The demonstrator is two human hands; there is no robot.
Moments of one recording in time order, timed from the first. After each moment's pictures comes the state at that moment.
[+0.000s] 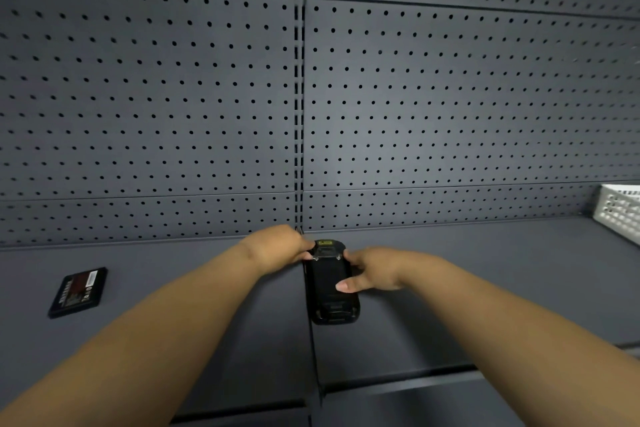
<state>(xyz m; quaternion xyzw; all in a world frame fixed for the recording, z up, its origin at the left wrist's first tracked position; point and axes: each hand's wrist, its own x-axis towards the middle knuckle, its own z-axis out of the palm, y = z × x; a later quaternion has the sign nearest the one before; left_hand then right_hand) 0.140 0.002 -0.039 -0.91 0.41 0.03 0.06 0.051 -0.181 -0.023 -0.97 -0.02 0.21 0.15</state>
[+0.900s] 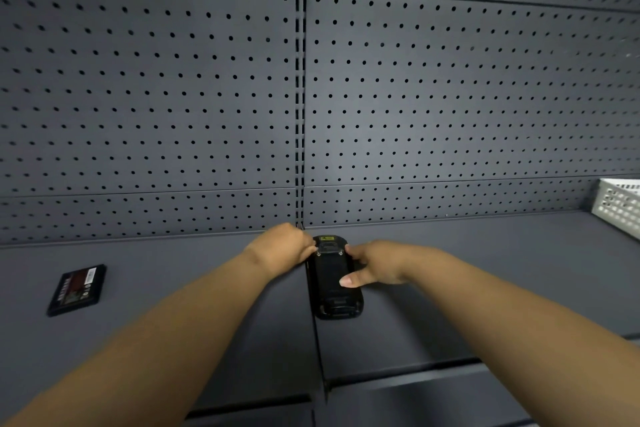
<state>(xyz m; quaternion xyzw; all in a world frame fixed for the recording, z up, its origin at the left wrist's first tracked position) 0.135 -0.003 -0.052 -0.92 0.38 -0.03 0.00 0.052 -0.179 -0.023 -0.97 -0.02 0.21 0.13</state>
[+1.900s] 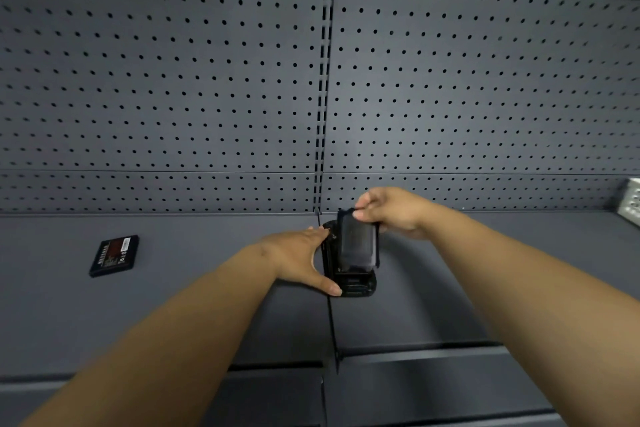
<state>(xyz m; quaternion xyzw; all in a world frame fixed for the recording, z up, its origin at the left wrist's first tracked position) 0.088 0.014 -0.044 -0.93 0.34 0.16 -0.08 0.072 -0.182 0.001 -0.87 0.00 0.10 0.48</state>
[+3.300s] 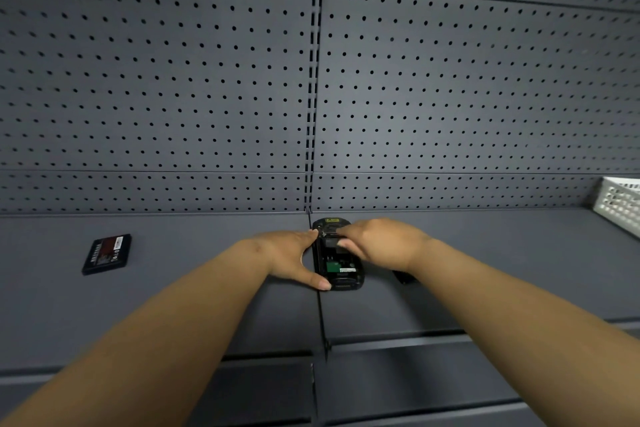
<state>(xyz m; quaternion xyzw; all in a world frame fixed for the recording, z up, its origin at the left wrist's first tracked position) 0.082 0.012 -0.041 -0.93 0.32 0.17 -0.04 0.022 -0.166 -0.014 -0.98 -0.20 -0.01 -0.01</state>
